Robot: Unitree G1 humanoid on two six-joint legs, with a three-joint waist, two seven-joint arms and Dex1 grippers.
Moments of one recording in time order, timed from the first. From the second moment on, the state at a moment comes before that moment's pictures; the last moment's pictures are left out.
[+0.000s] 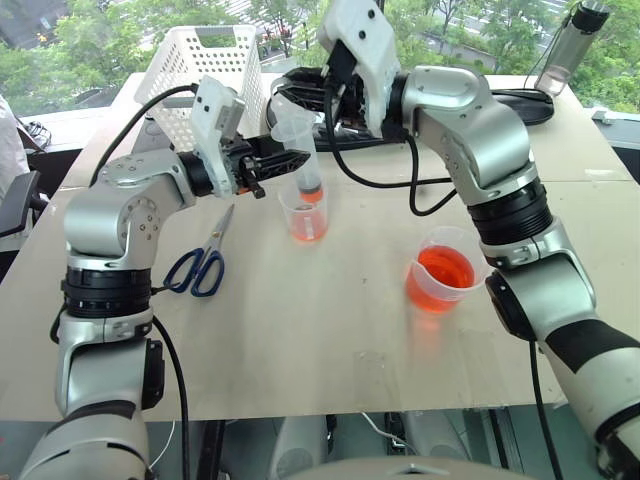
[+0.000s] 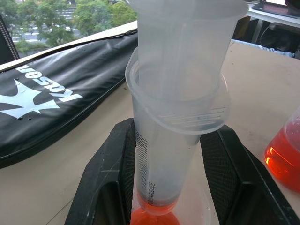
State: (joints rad) left arm -0.77 0.72 0.09 0.01 -0.54 0.73 -0.89; right arm -1.28 -0.20 0.25 0.27 0.20 0.50 0.76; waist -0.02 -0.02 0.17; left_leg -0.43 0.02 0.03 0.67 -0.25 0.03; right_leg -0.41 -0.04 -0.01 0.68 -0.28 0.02
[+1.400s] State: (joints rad) left arm -0.78 0.73 0.09 0.04 -0.54 0.76 -0.90; right arm -1.22 -0.14 0.21 0.47 0.16 0.26 0.86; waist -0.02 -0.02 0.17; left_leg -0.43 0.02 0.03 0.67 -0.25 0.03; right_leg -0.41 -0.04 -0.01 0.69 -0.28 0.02
